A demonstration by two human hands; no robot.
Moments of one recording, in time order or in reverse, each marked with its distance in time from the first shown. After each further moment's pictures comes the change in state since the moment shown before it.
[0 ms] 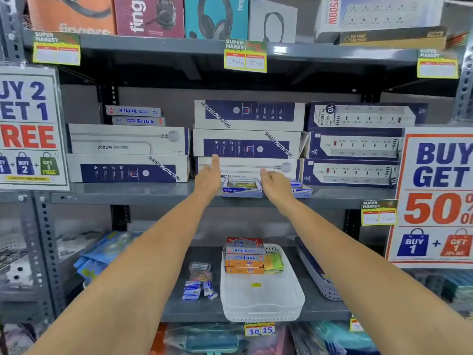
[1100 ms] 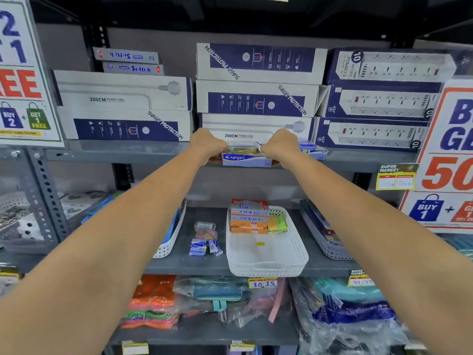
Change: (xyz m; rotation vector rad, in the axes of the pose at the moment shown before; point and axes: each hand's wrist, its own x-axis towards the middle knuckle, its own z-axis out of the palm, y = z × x) left_hand 0.018 -0.020 -0.016 0.206 -0.044 -0.091; right_hand 0.017 -0.013 0.017 -0.347 -0.095 0.164
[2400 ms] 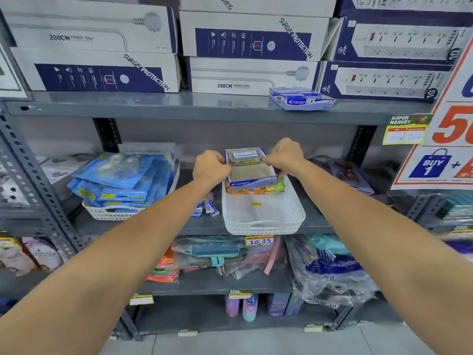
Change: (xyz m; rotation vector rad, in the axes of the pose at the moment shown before) left_hand -0.047 -0.119 0.084 0.200 -0.079 0.004; right_hand -0.042 0.091 0.065 0.009 -0.193 0.146
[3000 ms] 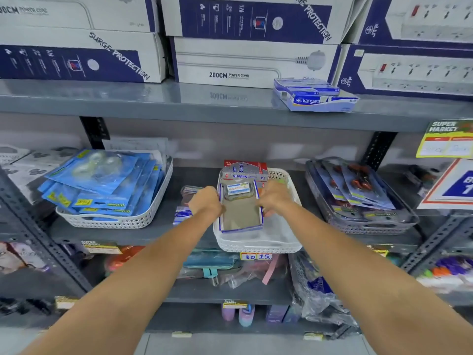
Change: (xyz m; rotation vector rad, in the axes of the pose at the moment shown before) left_hand 0.036 -0.057 0.093 0.442 -0.140 -0.211; right_hand 0.074 0.078 0.102 -0.055 -0.238 0.103
